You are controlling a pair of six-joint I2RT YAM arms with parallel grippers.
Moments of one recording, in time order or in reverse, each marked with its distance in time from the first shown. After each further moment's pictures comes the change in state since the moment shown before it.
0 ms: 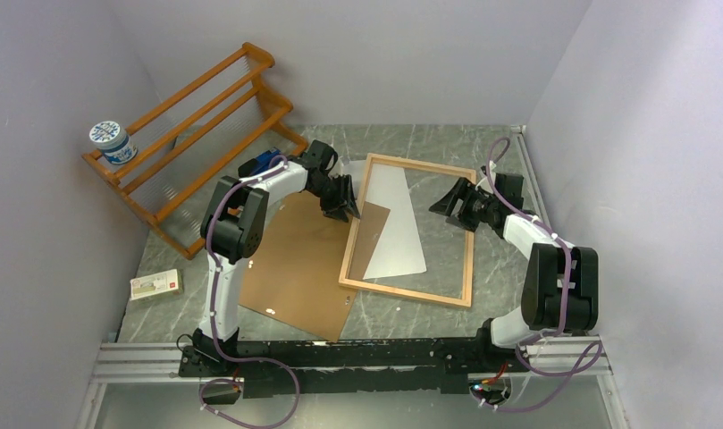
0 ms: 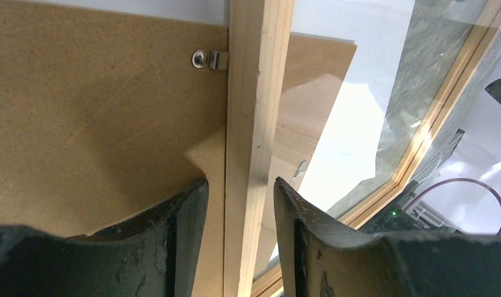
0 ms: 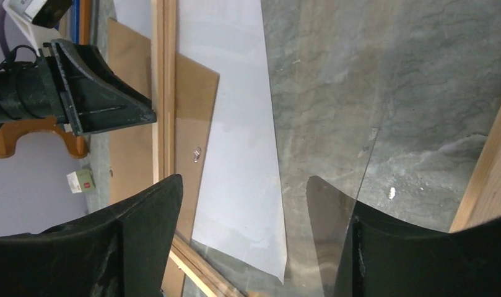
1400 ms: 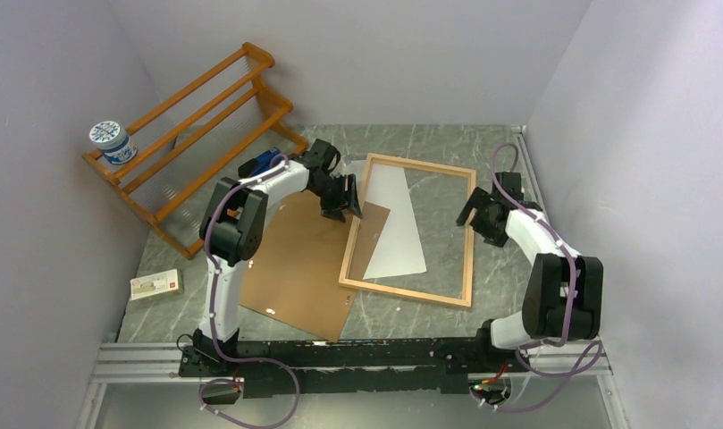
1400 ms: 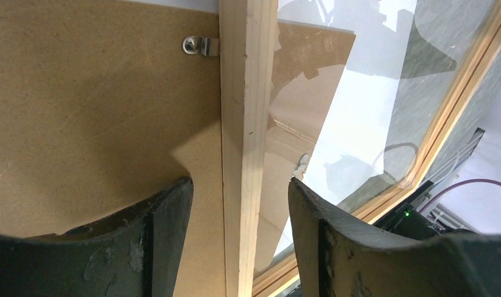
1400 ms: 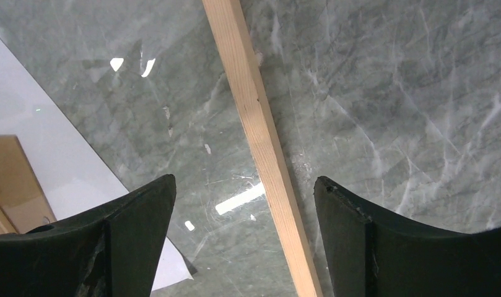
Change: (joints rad) left arm -0.015 -0.029 0.007 -0.038 -0.048 0.027; right arm 0.015 -0.061 0.085 -0.400 0.643 0.000
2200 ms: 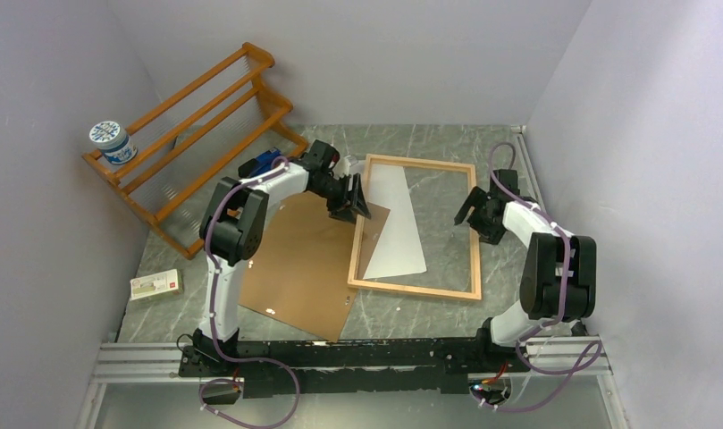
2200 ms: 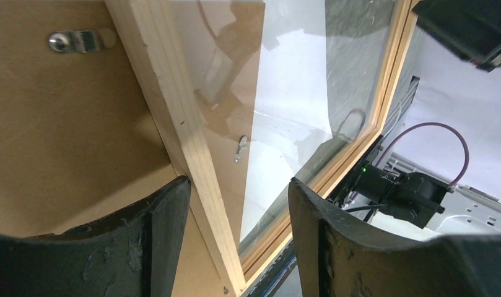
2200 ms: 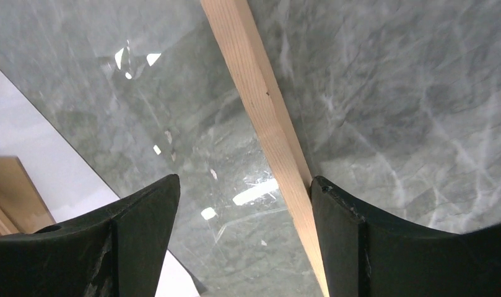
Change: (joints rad) left arm 0.005 0.002 -0.030 0.093 0.246 -0.004; right arm -0.004 0.132 0.030 0.040 -0.066 0.027
